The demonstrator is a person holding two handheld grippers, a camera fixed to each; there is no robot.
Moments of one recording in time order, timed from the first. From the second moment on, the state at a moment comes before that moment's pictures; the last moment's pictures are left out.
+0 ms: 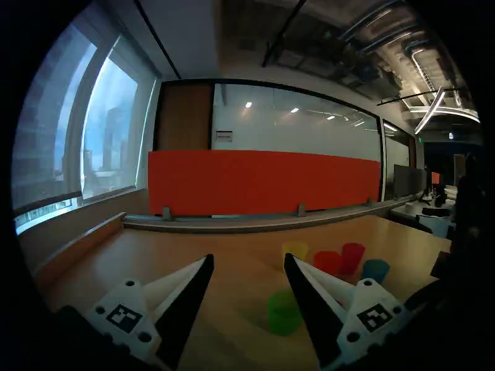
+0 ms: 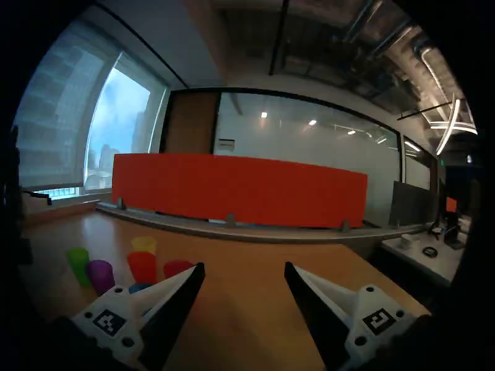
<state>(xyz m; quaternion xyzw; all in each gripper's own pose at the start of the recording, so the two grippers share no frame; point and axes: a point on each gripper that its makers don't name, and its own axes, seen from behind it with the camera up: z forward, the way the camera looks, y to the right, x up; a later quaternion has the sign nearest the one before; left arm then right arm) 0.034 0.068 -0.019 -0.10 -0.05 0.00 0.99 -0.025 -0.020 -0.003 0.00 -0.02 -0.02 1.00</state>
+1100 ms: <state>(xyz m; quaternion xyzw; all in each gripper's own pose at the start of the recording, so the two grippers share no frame) -0.004 0.029 -0.011 0.00 0.00 0.04 1.00 -0.006 -0.013 0.005 -0.02 -0.01 0.03 1.00</state>
